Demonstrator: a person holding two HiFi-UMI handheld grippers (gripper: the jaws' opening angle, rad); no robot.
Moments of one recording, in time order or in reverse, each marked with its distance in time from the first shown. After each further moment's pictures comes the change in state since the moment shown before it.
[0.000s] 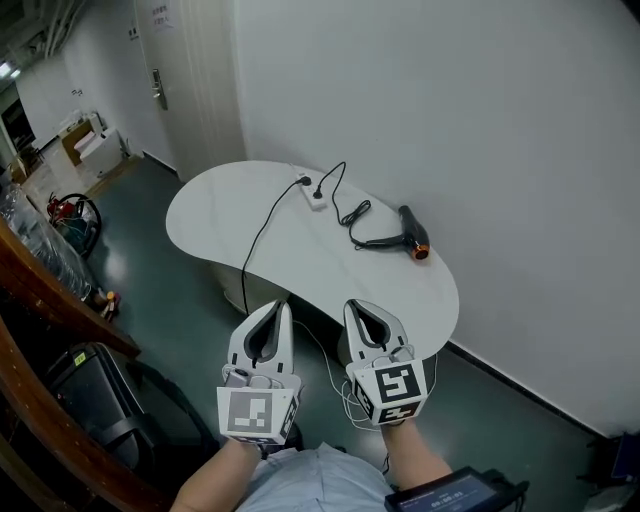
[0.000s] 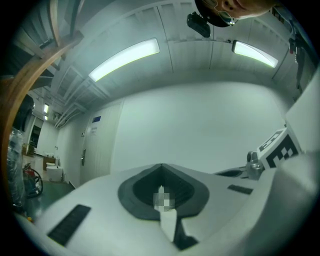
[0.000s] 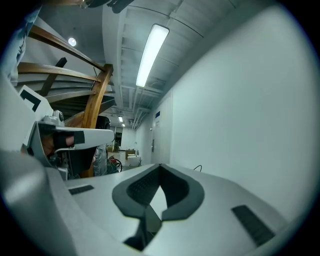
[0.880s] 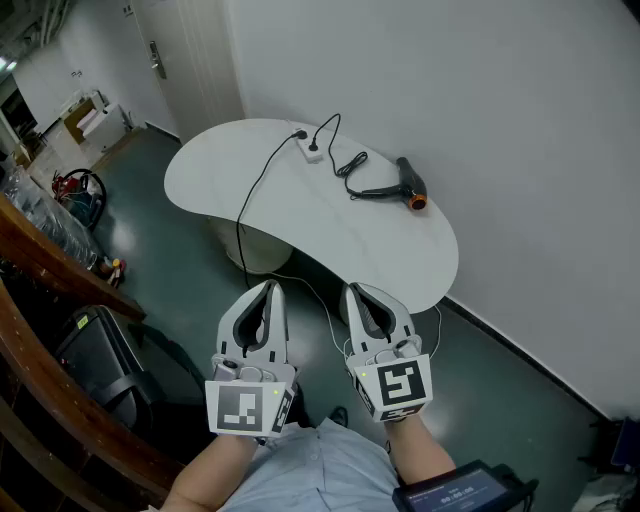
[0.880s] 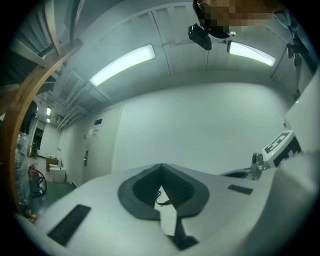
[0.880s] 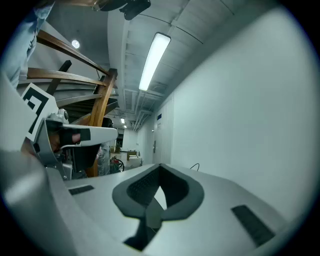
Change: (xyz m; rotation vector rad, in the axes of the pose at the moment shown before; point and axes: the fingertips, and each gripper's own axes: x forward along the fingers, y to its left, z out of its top) left arm -0.054 -0.050 0.008 0.008 -0.004 0.025; right arm -0.080 0.011 -0.009 -0.021 -0.034 0.020
